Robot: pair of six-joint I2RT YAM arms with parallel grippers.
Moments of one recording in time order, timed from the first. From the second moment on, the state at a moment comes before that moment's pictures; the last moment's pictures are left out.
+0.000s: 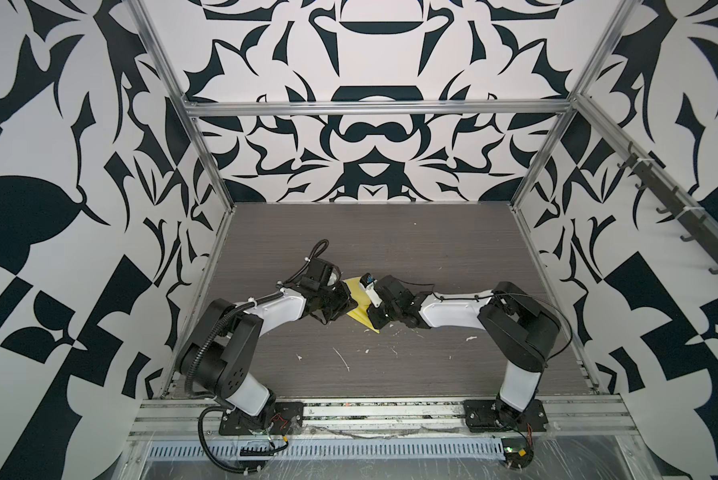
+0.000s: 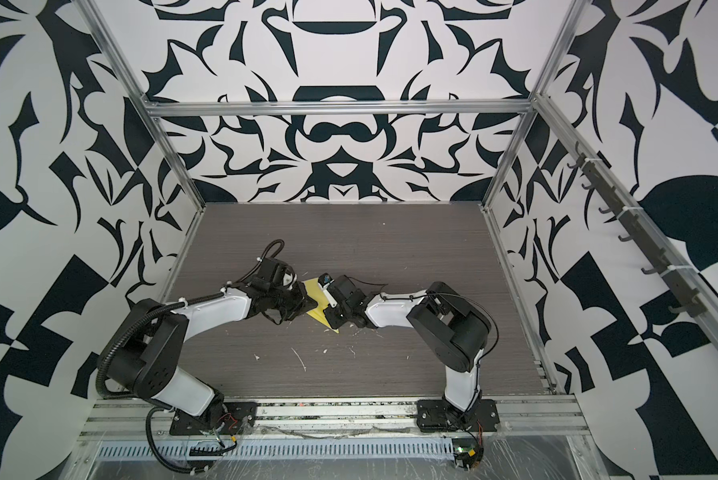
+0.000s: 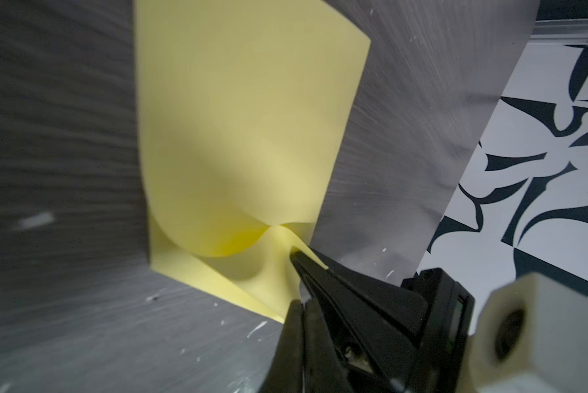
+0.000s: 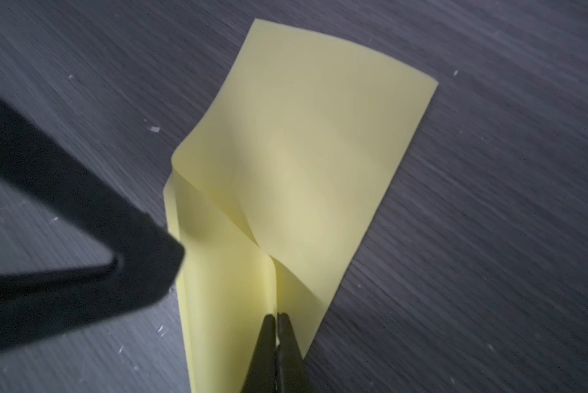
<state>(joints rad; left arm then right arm) -0.50 1.57 0.75 -0.11 0.51 -1.08 0.85 1.83 0.94 0.00 -0.05 0.19</state>
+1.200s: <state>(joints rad) -0.54 1.68 0.73 -0.02 0.47 -1.06 0.85 1.85 0.97 -0.04 -0.07 0.19</state>
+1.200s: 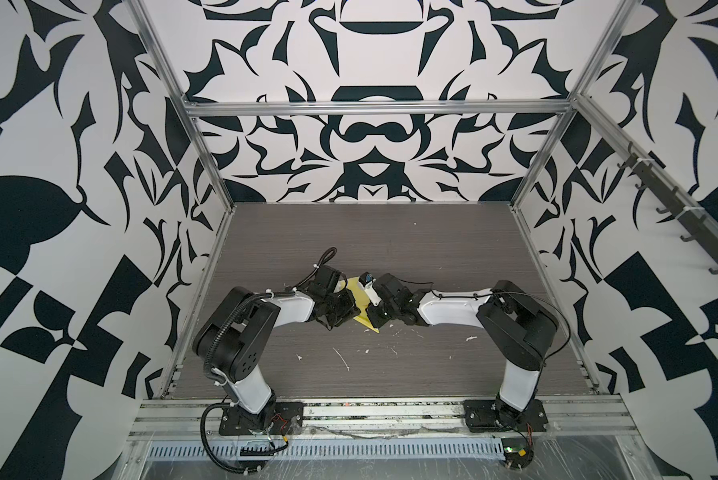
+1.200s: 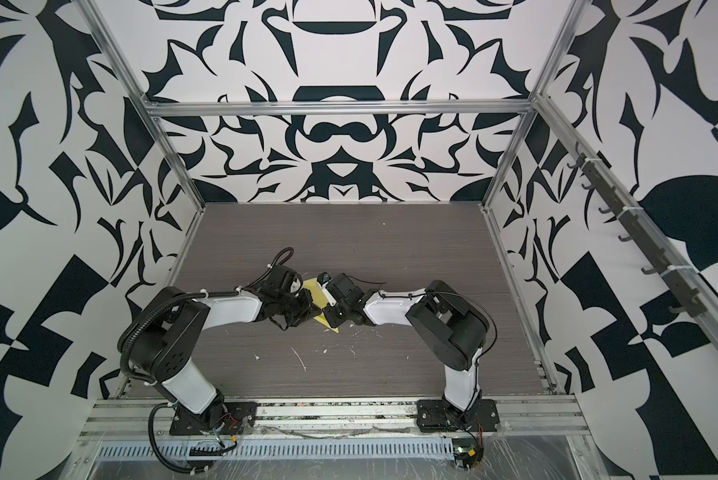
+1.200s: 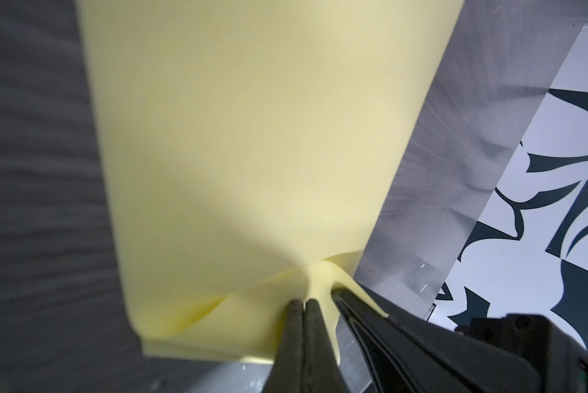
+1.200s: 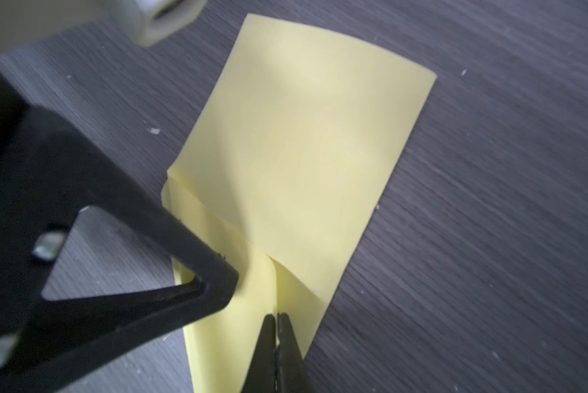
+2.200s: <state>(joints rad) -0.54 1.61 0.68 -0.08 0.43 -0.97 0.84 1.87 1.01 -0.08 -0.08 0.20</state>
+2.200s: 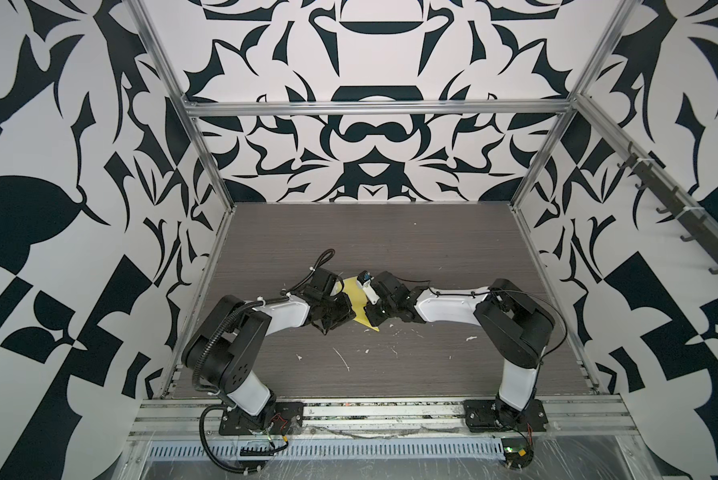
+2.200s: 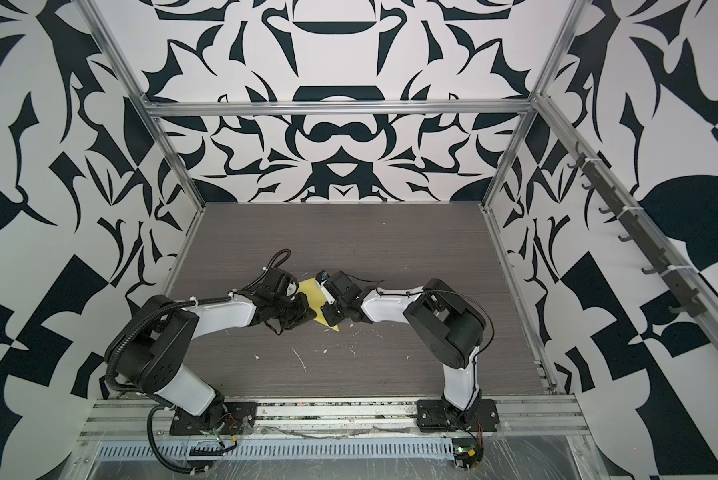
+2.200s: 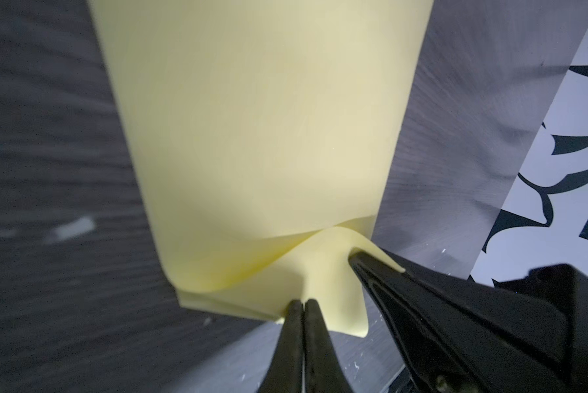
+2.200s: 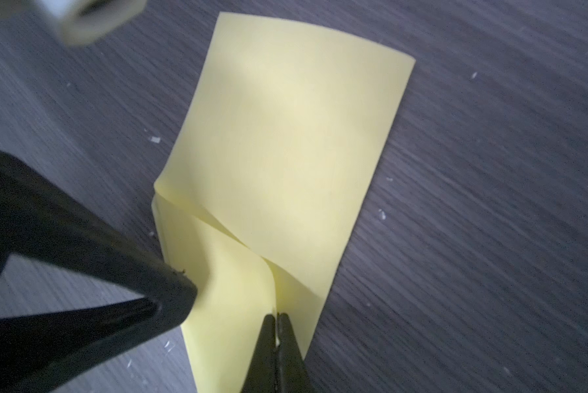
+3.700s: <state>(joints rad) -0.54 1.64 0.74 -0.15 0.39 -0.98 0.84 1.89 1.05 -0.12 -0.09 0.21</state>
